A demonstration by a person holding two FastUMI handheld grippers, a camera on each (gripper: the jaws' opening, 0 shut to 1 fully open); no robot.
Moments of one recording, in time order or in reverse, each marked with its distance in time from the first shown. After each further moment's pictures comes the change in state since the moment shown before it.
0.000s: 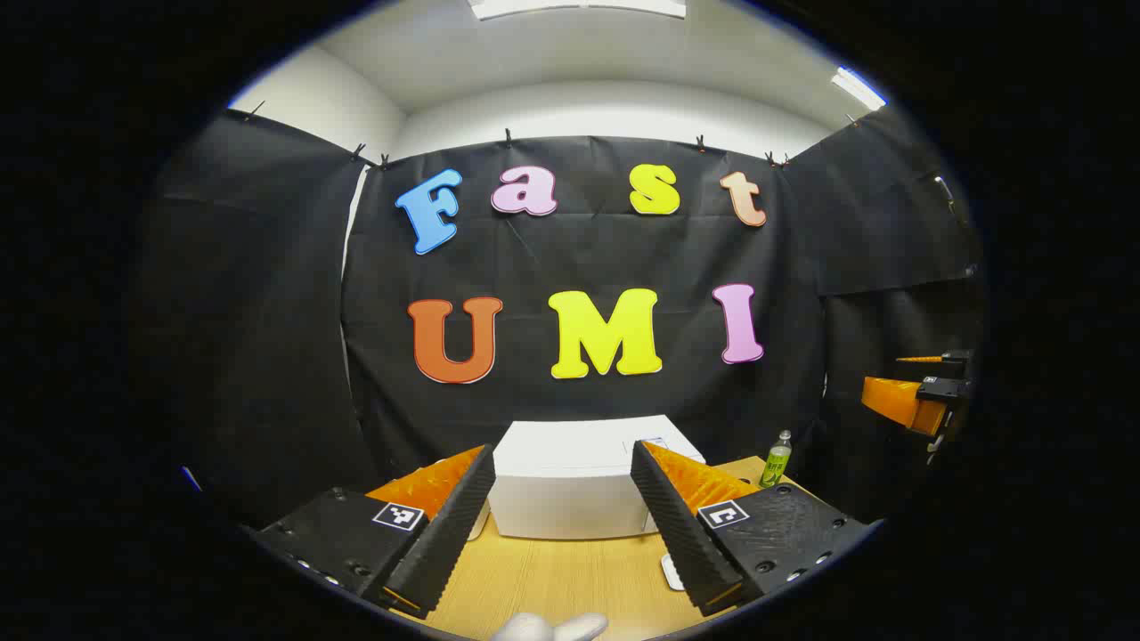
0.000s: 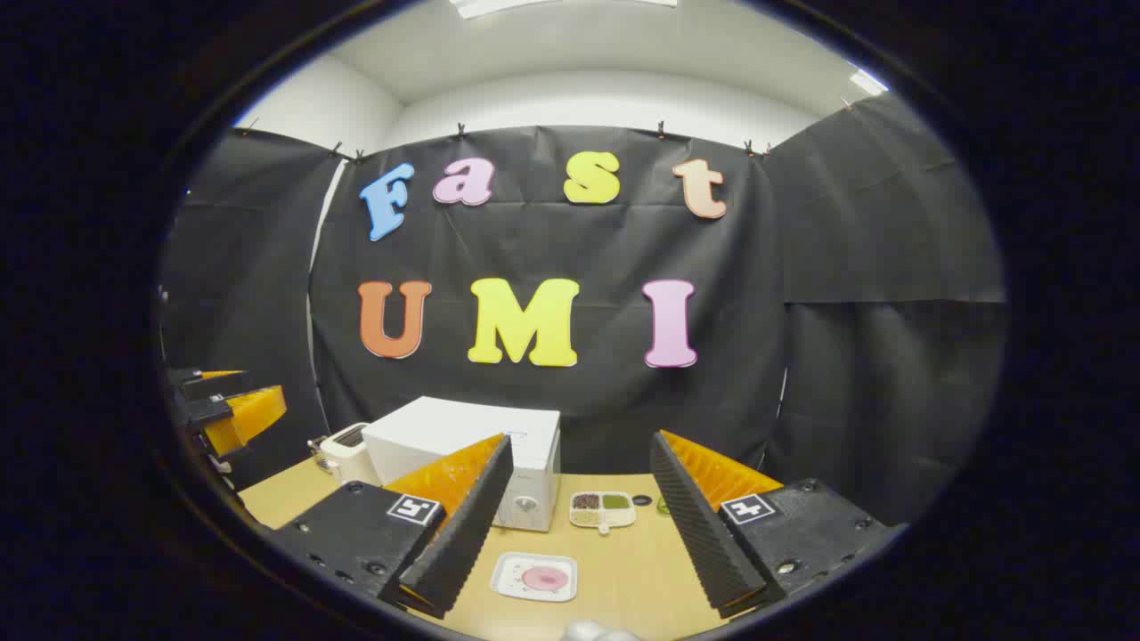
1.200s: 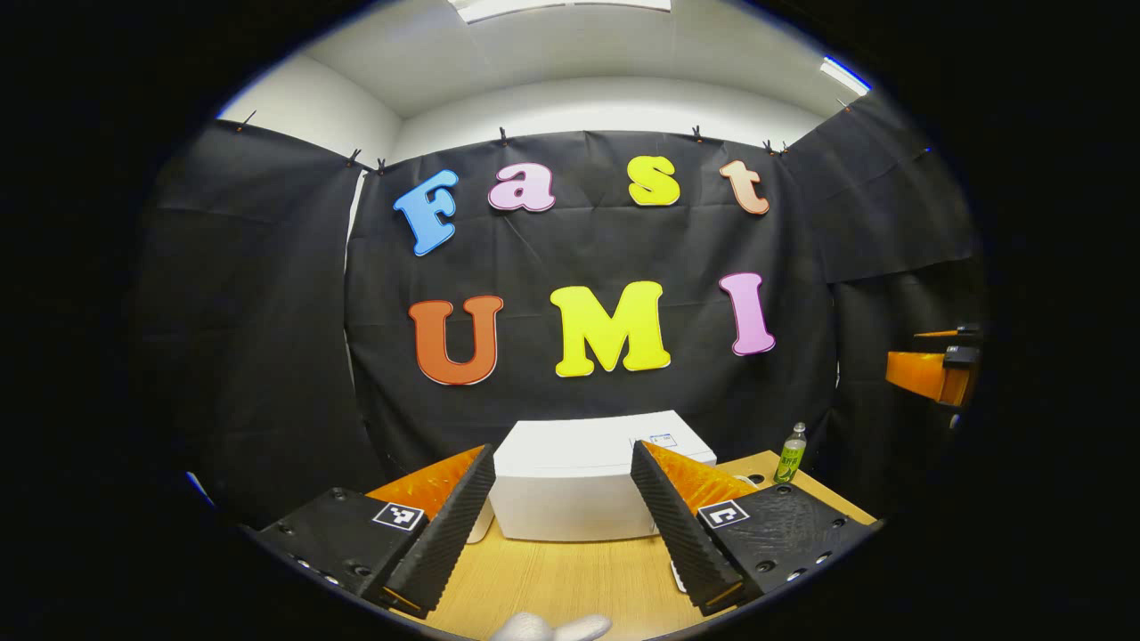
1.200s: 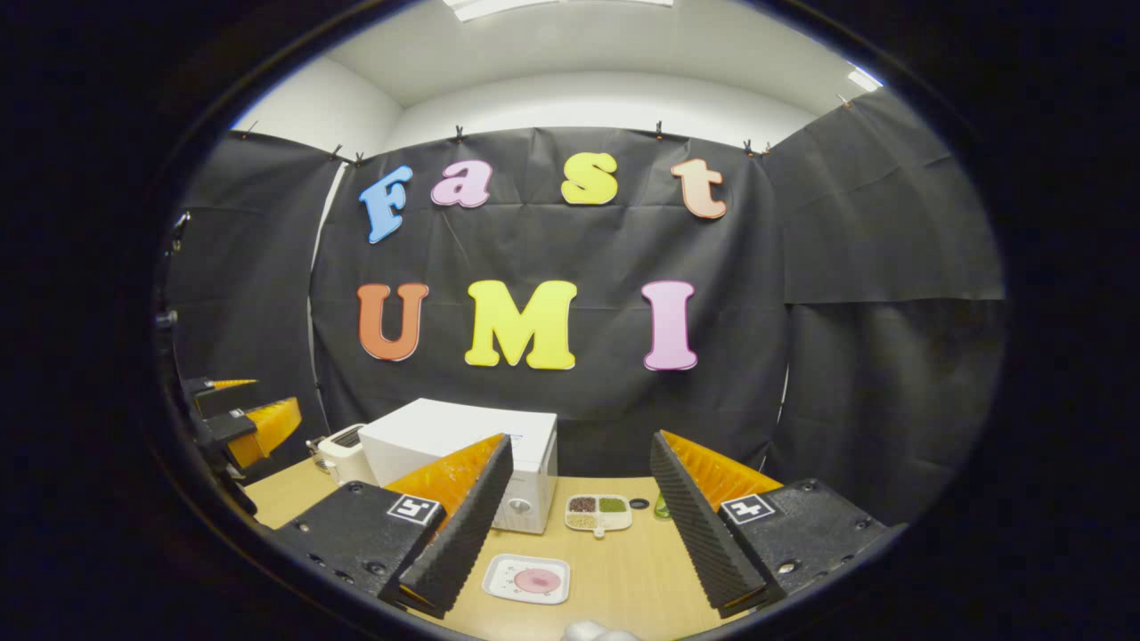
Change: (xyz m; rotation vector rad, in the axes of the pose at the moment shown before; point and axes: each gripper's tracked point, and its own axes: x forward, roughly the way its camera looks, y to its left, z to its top) left arm 0.029 -0.016 -0.022 0.032 -0.015 0.023; right arm 0.012 -0.020 0.000 0.004 -0.013 0.013
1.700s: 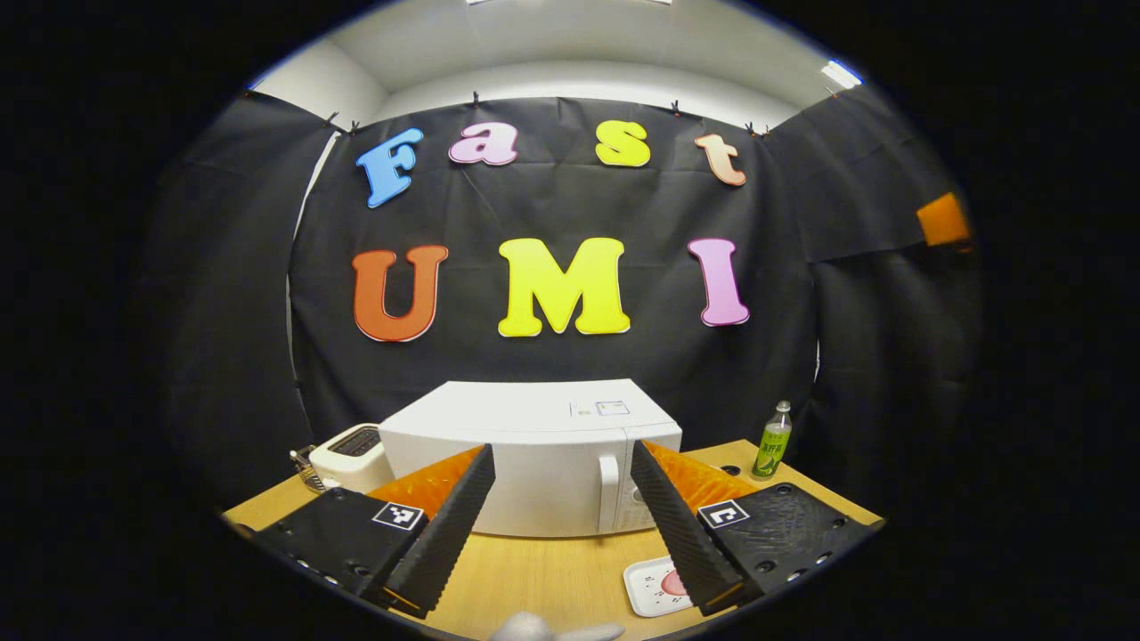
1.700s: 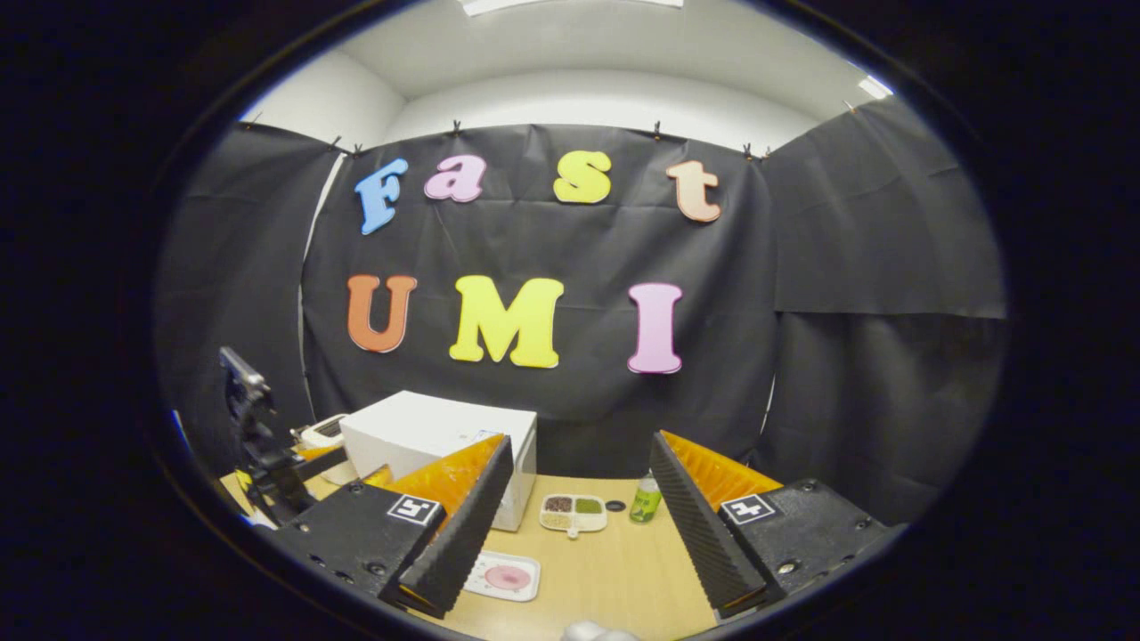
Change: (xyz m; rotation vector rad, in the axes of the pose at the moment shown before) left arm 0.093 -0.096 -0.118 -0.038 0.041 -0.101; right arm 0.004 -0.032 0.004 -0.054 0.023 -0.019
